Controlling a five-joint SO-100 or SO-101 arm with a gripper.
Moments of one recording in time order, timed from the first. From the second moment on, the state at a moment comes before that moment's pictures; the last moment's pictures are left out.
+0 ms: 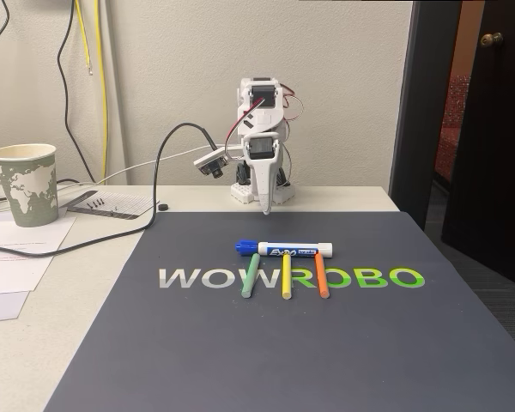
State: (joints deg) arm -13.2 157.2 157.2 53.3 10.2
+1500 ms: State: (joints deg) arm -21.9 112.4 122.3 54.9 9.9
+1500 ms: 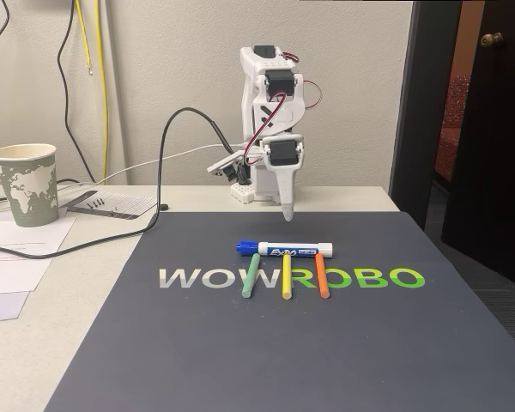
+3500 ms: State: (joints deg) arm -17.8 96.7 114.2 56.6 19.2
